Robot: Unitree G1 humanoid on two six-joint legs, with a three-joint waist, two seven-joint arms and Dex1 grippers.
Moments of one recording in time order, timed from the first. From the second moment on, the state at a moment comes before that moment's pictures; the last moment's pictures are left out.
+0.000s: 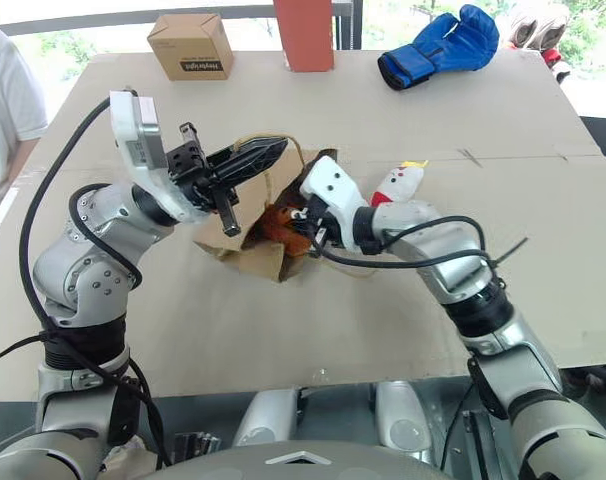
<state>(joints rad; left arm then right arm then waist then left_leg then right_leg) -0.46 0.52 0.13 -0.38 -0.75 0.50 -0.80 -0.74 -0.29 0.43 -0.07 0.36 0.69 0.69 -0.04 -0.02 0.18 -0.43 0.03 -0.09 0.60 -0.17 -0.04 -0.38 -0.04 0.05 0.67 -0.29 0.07</state>
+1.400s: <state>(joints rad) -0.34 0.48 0.22 -0.39 -0.71 0.41 -0.61 -0.92 -0.45 0.28 0.56 0.02 0.43 0.73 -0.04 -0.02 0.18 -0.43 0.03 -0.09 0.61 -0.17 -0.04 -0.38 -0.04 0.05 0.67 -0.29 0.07</state>
